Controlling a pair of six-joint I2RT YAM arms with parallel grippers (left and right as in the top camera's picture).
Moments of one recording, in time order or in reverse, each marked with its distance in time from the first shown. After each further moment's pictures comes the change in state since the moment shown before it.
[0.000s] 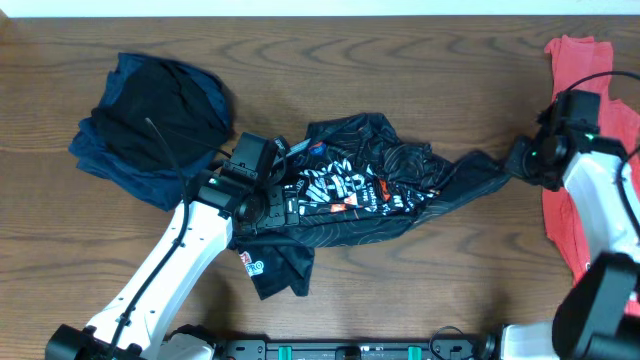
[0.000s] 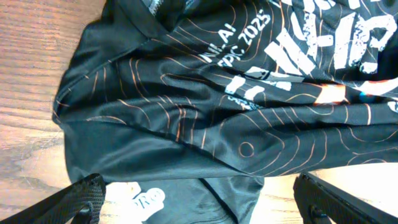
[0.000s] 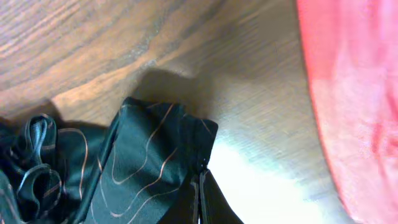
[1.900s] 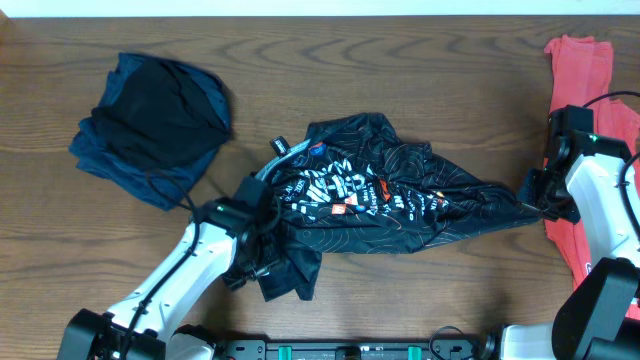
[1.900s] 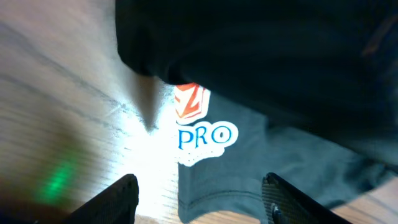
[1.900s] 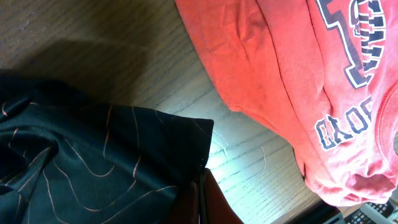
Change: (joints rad) left arm 0.000 0.000 -0.306 0.013 0.103 -0.371; right arm -0.003 -0.007 0.001 -0.316 0.318 0.062
